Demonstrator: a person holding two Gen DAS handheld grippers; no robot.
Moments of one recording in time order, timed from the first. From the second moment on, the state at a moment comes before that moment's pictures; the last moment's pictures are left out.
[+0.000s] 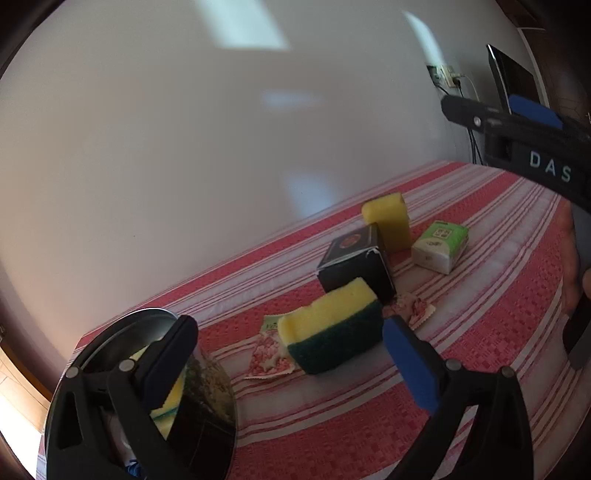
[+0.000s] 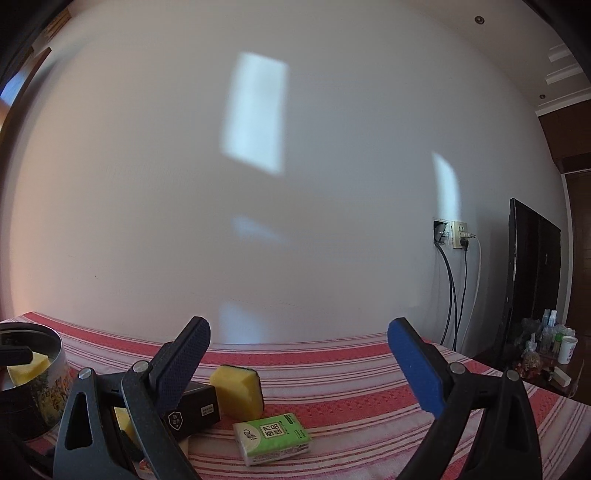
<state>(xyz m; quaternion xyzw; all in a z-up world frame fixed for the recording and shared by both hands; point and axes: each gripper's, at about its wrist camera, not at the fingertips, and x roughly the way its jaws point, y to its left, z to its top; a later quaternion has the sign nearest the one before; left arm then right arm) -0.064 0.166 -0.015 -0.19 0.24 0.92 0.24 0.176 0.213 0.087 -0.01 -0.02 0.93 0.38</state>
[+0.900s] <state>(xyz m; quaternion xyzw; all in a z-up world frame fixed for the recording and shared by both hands) -0.087 0.192 -0.036 -0.32 0.20 0.84 0.38 0.179 0.236 0.085 -0.02 0.05 0.92 0.39</state>
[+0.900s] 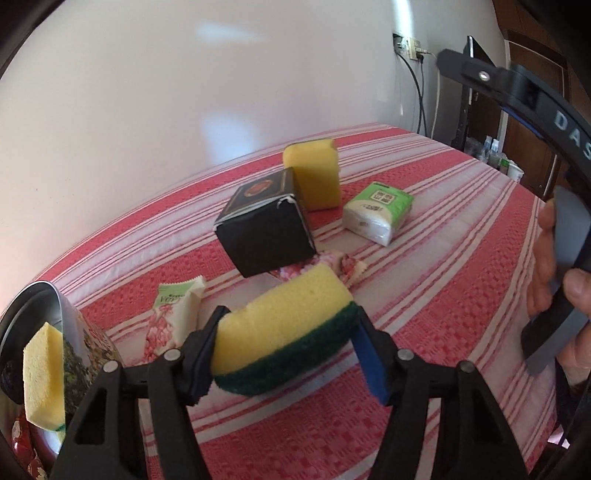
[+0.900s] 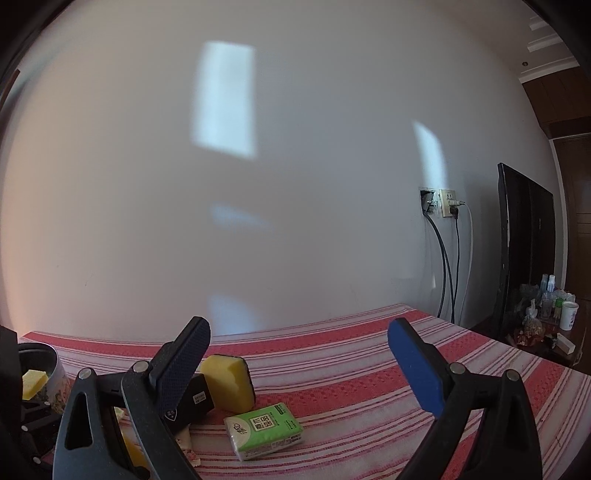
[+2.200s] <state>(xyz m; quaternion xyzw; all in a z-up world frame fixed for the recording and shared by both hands) -0.059 0.131 0.005 -0.15 0.05 0.95 0.29 0.142 0.312 0.041 -0.22 0.22 0.91 0.26</state>
